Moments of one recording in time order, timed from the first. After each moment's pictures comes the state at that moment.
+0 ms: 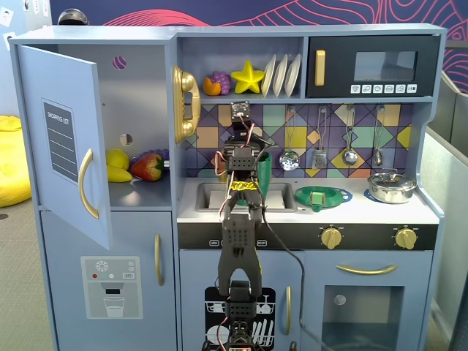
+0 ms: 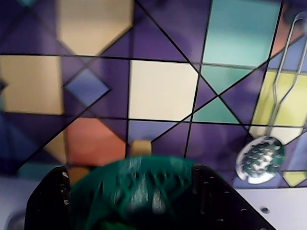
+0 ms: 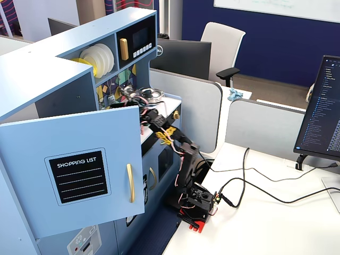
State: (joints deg) arm 2.5 102.5 66.4 35.7 -100.0
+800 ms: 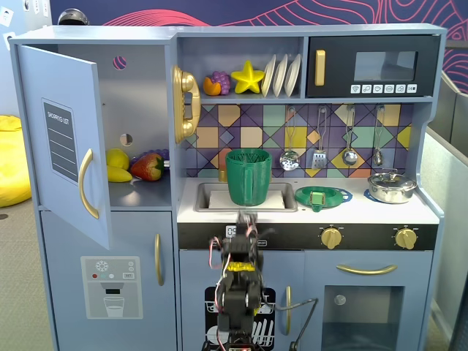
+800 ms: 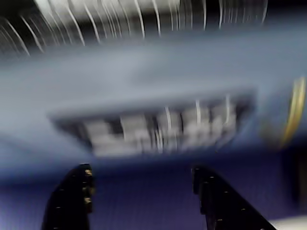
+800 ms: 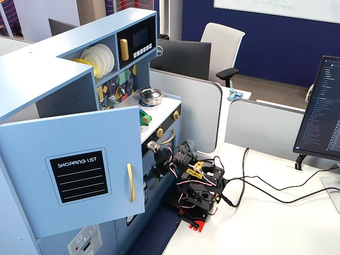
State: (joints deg) arm 2.3 168.2 162.9 50.1 -86.7
